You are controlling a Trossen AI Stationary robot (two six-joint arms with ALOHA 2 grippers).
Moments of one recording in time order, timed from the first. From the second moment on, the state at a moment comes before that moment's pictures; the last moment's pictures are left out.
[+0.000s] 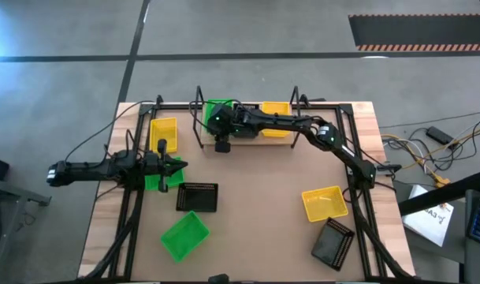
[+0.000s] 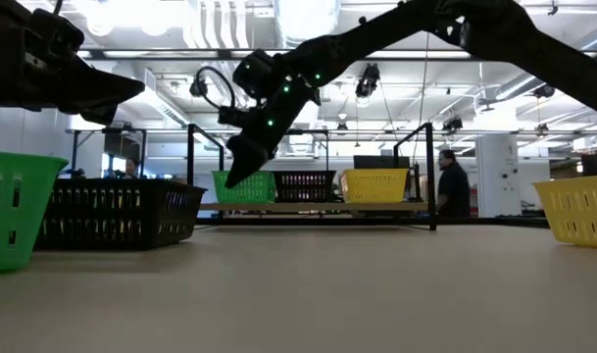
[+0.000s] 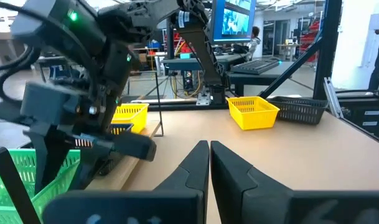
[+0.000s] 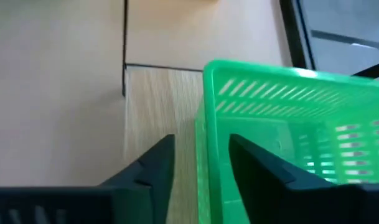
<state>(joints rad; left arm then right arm) 0.02 0.06 0.00 0.04 -0.08 0.06 -0.31 2.39 2.11 -0.54 0.03 -0.39</state>
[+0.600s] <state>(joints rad) 0.02 0.06 0.00 0.04 -0.08 0.06 -0.20 2.15 1.97 -0.55 -0.21 -0.03</state>
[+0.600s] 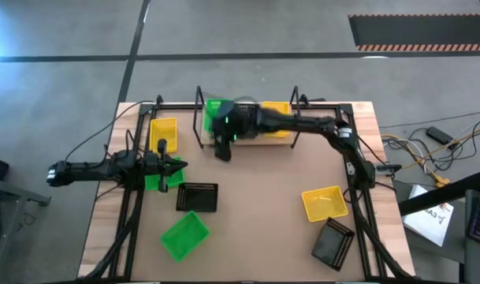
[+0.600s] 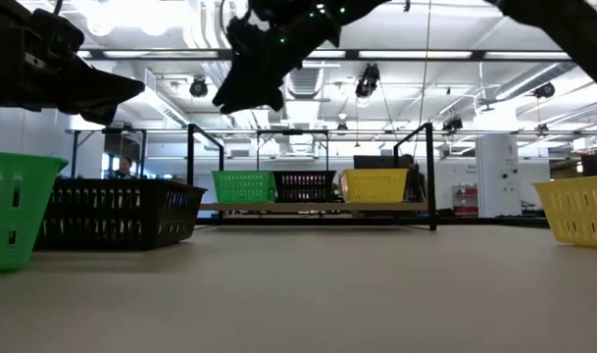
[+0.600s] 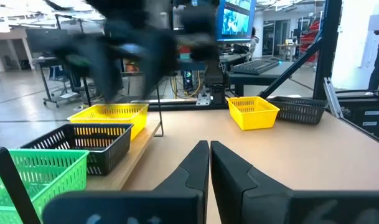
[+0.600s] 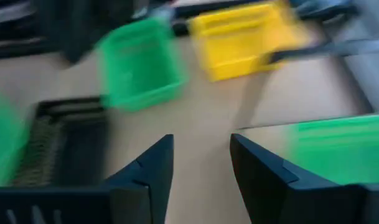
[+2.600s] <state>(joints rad) -0.38 1.18 0.97 -0.90 0.19 -0.12 0.42 1.65 1.21 -0.72 0.39 0.73</state>
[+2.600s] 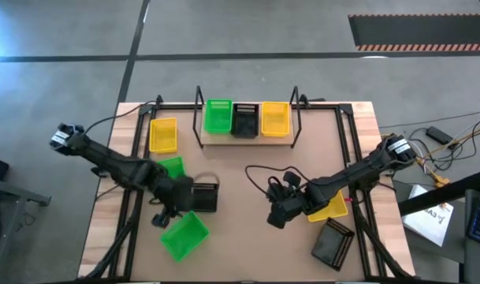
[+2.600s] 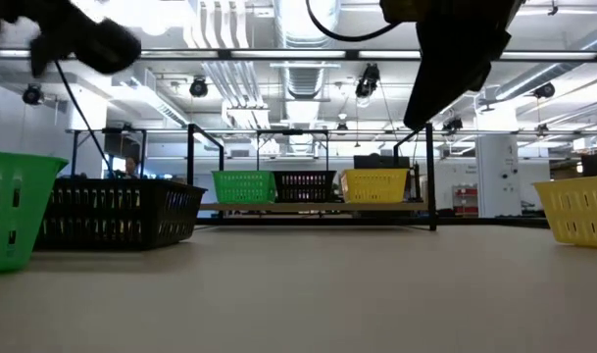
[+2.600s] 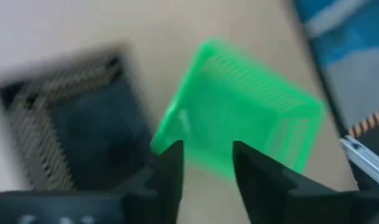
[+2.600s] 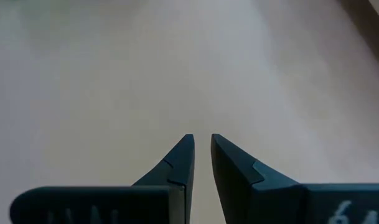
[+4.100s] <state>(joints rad) 0.59 1.43 0.83 -1.04 -0.29 0.12 0.42 1.63 1.21 -0.72 0.48 0.70</state>
